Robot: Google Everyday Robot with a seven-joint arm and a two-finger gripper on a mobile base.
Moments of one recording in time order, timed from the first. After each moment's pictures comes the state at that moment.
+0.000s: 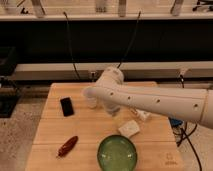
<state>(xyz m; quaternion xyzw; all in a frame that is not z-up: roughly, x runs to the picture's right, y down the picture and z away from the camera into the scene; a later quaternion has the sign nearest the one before) 0.022 0.134 0.706 -0.29 -0.02 -0.26 0.92</state>
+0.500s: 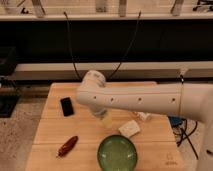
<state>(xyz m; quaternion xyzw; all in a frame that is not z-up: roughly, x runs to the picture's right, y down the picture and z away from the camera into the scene) -0.022 0.146 0.708 -0.29 -0.03 -0.31 0.90</state>
